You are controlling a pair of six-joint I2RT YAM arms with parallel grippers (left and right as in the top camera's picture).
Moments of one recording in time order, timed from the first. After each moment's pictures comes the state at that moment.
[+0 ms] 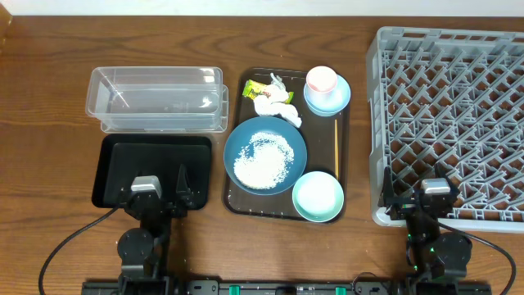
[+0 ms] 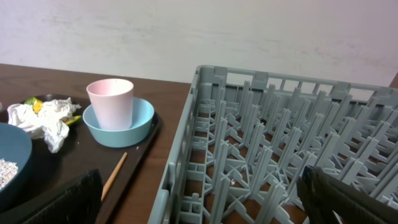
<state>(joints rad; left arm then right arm) -0.01 0.01 0.03 -0.13 -0.03 -0.12 -0.04 0.01 0.01 -0.07 -0.09 -0.07</state>
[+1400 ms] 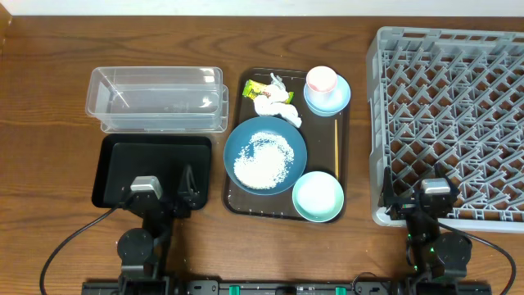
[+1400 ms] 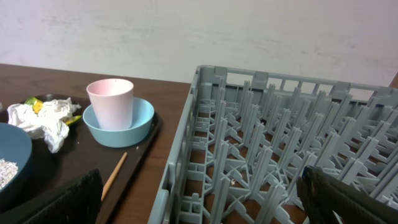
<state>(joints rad) -0.01 0.01 0.03 -0.12 0.06 -0.25 -0.04 0.01 0.01 -0.07 -0.09 -0.07</state>
